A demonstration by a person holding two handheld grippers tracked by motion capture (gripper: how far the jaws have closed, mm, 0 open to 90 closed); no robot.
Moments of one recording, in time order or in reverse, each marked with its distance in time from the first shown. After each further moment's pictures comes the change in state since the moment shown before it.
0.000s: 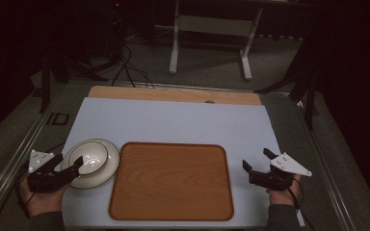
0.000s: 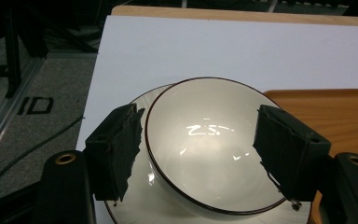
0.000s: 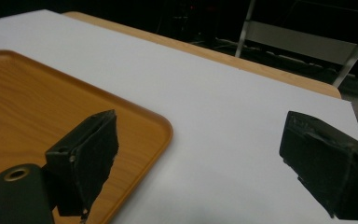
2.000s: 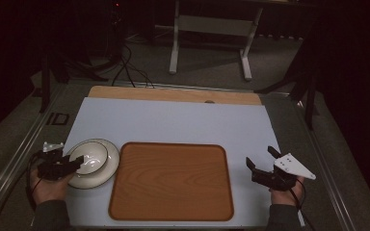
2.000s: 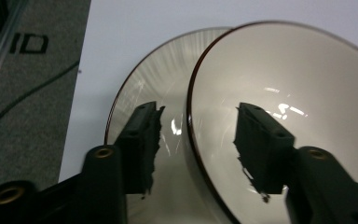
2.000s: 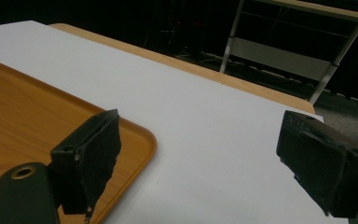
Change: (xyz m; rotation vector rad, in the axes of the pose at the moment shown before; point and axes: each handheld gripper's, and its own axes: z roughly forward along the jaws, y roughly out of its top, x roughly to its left) left arm 0.024 -0.001 0.057 0.272 0.010 -0.068; right arm -0.002 0.004 -0.007 -0.053 -0.059 -0.037
